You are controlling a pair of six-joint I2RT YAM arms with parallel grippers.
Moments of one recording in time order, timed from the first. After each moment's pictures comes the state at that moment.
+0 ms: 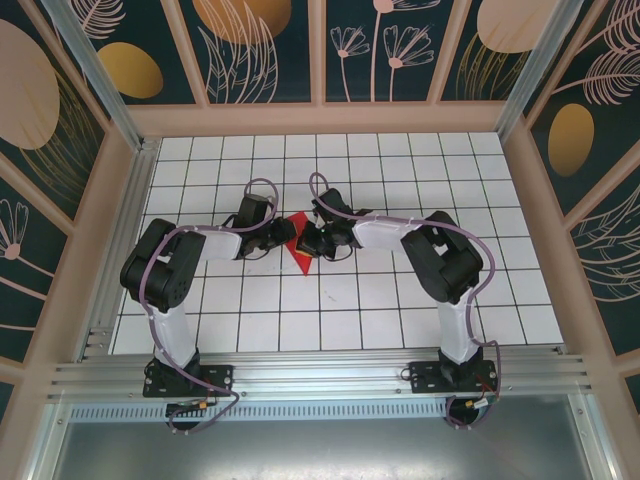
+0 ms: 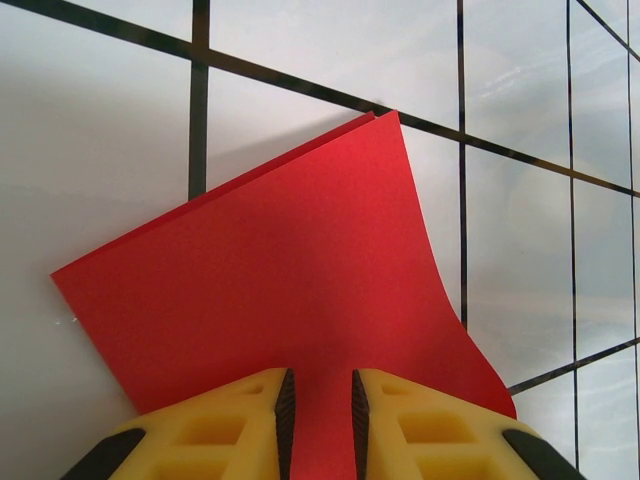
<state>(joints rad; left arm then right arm) -0.41 1.88 0.88 0.21 0.31 -0.74 0.72 2.01 1.26 -0.19 -0.44 0.99</state>
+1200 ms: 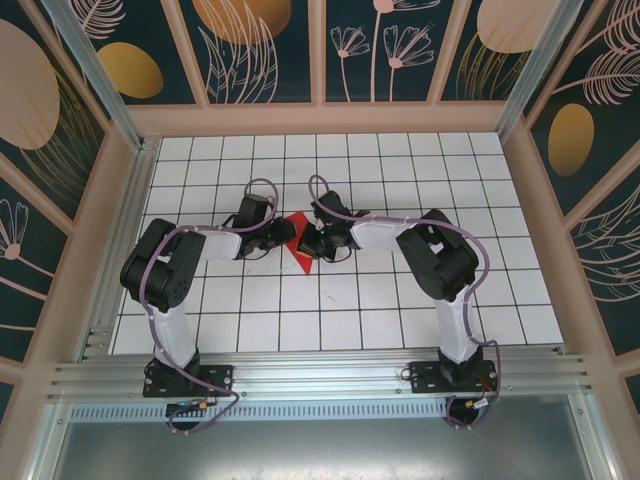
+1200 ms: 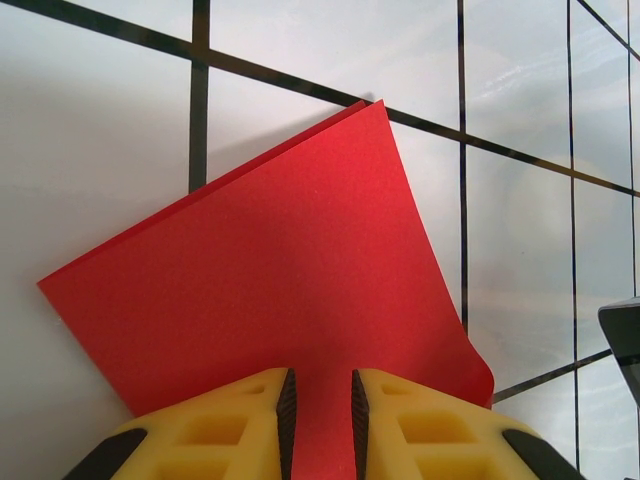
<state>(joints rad) -0.41 1.89 0.88 0.21 0.31 -0.74 0.72 2.05 1.26 -0.17 -0.42 1.00</state>
